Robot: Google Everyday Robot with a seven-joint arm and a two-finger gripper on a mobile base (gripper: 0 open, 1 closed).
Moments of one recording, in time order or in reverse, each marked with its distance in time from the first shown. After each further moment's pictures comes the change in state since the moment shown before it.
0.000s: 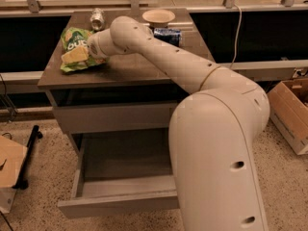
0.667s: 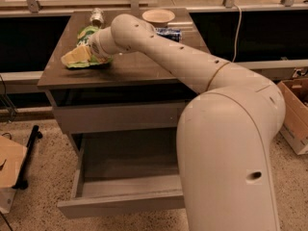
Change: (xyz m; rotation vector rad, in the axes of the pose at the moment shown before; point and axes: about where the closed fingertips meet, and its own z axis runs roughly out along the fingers) arm -0.005 0.003 -0.020 0.038 0.004 -0.029
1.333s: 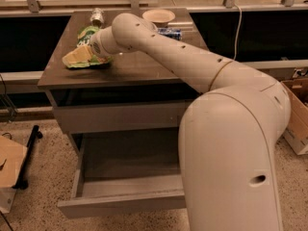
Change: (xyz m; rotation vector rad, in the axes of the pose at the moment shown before) arm 0.003 -0.003 -0.008 0.017 0.016 -0.003
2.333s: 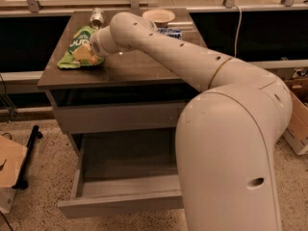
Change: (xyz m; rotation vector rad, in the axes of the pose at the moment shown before) arm 0.001 -0.002 -0.001 0.028 0.020 -0.003
